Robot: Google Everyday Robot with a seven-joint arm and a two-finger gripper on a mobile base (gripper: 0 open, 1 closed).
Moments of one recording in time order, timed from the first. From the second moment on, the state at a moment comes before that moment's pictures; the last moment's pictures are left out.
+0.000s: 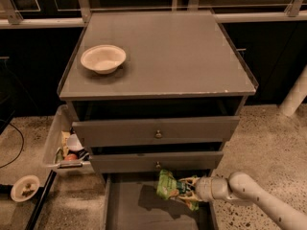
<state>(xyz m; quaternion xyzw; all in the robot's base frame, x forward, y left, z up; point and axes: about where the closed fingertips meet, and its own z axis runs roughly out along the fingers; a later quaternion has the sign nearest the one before) 0.512 -0.155 0.324 -0.60 0.64 0.23 0.43</state>
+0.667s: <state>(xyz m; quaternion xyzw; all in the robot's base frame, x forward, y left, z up) 0.511 -0.151 0.328 -0.61 0.64 0.22 0.42</state>
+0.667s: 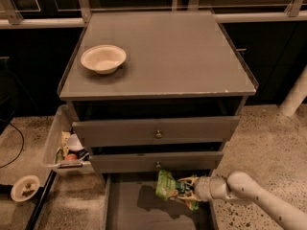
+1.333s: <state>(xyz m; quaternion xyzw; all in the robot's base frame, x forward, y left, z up) 0.503 -0.129 0.414 -0.68 0.58 0.18 0.42</state>
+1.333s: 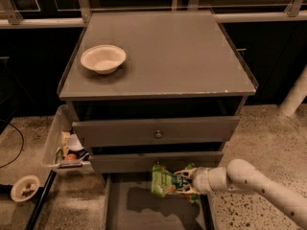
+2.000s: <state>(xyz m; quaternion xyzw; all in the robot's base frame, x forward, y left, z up) 0.506 -0.119 0.542 -0.73 0.53 0.12 0.42</state>
